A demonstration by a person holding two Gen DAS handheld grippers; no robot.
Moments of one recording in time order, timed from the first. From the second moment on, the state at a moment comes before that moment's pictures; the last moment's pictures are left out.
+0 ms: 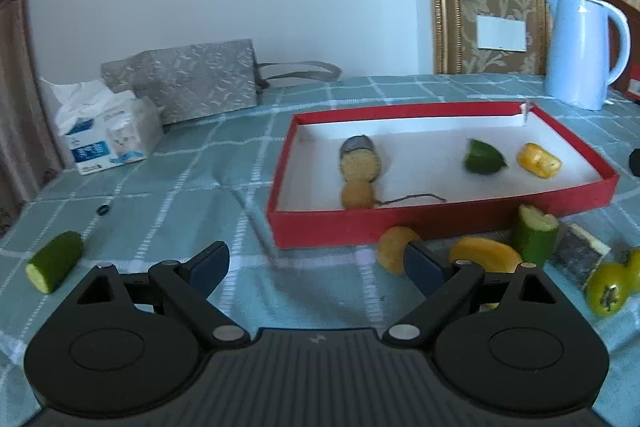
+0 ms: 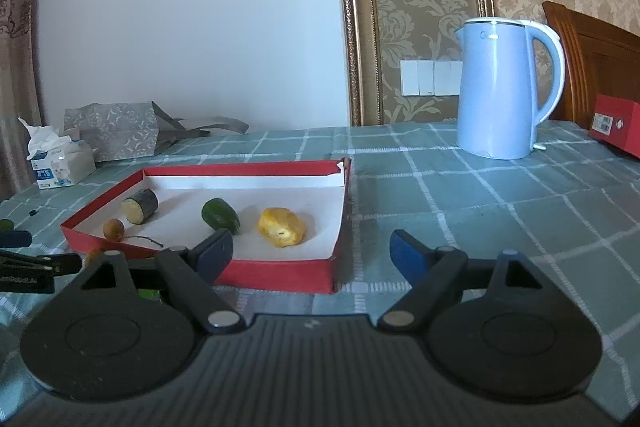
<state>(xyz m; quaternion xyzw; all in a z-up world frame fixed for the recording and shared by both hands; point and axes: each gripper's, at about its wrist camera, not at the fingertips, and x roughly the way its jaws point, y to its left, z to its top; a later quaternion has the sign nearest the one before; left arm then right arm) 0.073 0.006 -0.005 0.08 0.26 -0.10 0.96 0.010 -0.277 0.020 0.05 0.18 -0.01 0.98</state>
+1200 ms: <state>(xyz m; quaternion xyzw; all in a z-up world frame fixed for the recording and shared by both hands) 0.091 -0.016 -0.017 0.08 0.29 -0.13 0.94 0.010 -0.266 0.016 0.03 0.20 -0.01 0.98</state>
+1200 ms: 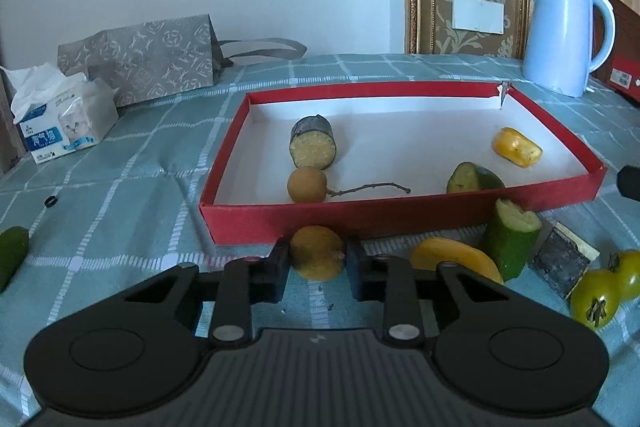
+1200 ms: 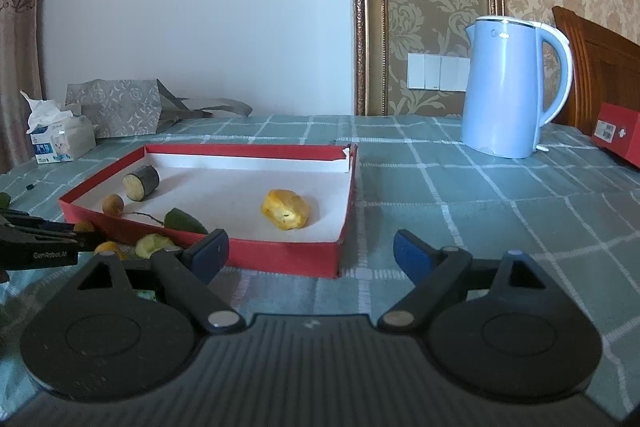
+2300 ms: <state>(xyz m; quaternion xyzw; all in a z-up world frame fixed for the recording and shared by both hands) 0.091 -0.006 -0.015 0.06 0.30 -0.14 0.94 0.000 -0.243 -0.008 -0.04 0.30 0.10 0.95</state>
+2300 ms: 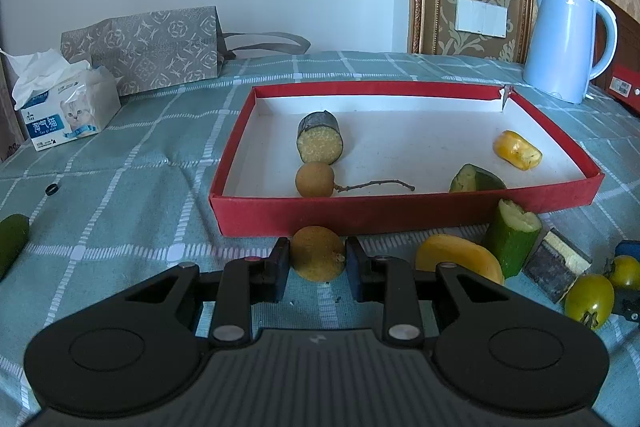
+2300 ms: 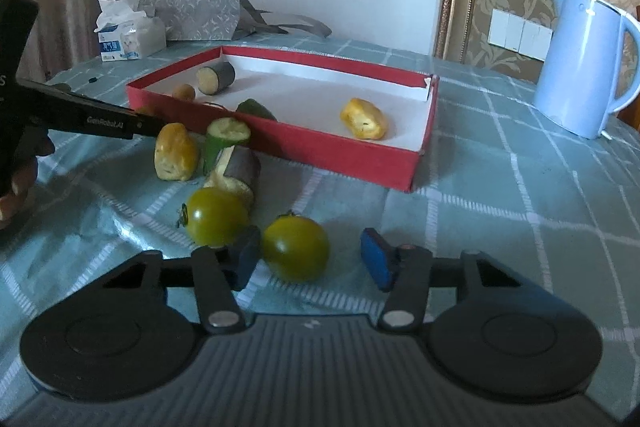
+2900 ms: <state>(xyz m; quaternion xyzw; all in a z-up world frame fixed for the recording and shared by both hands) 0.089 -0.003 -0.012 0.05 0.30 -0.15 0.94 0.027 -0.245 -0.004 -0.02 0.27 0.03 0.96</state>
